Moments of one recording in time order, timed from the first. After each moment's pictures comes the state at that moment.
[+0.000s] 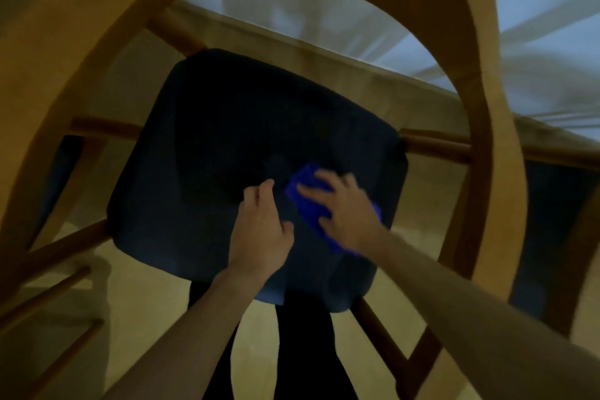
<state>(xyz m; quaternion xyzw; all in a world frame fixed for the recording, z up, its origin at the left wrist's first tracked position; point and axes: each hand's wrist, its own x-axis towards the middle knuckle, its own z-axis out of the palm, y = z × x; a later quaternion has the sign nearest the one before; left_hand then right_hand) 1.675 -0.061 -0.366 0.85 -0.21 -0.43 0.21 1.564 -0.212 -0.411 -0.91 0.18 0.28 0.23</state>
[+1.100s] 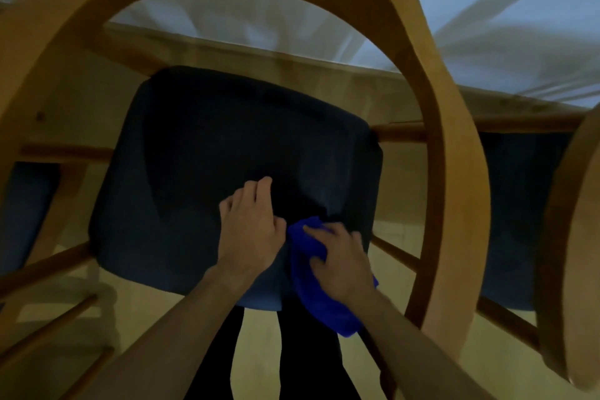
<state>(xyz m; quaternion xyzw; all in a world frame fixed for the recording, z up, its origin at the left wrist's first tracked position) 1.647 -0.086 -0.376 0.87 -0.38 -0.30 0.11 1.484 -0.158 -0.387 -0.77 0.44 0.26 0.37</state>
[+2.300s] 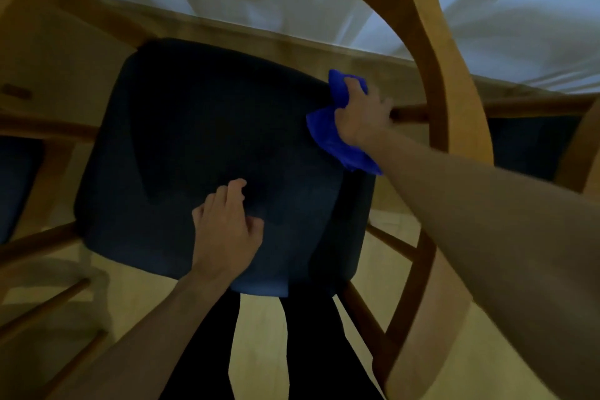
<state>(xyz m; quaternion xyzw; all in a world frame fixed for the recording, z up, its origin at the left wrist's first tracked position) 1.638 -0.051 -0.381 0.89 -0.30 -0.31 0.15 1.591 -0.322 -0.412 -0.78 0.53 0.23 0.26</state>
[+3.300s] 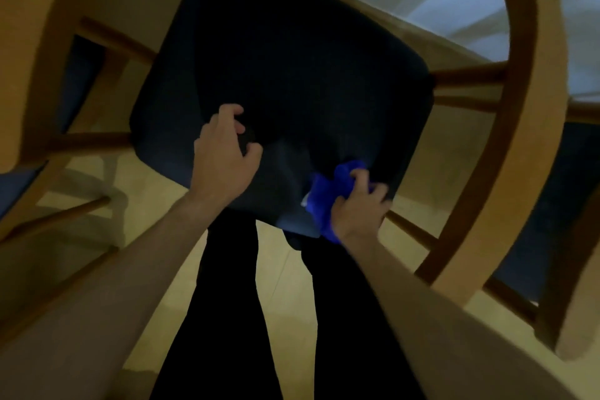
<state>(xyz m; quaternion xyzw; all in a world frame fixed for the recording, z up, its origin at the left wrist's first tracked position) 1.686 -0.003 -0.367 0.90 -0.18 -0.30 0.26 1.498 -0.121 -0.395 -0.71 0.58 0.25 0.30</state>
